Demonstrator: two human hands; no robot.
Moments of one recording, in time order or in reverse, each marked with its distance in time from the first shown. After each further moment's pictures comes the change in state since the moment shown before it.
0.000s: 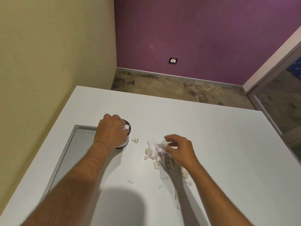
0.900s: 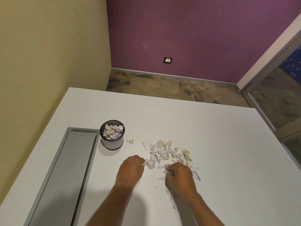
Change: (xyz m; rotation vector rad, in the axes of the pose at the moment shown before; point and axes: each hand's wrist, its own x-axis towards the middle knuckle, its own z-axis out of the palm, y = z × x) left_hand -0.083 0.056 0.105 -0.114 -0.350 0.046; right_hand -0.057 0.069 0.029 -0.352 0.062 0.072
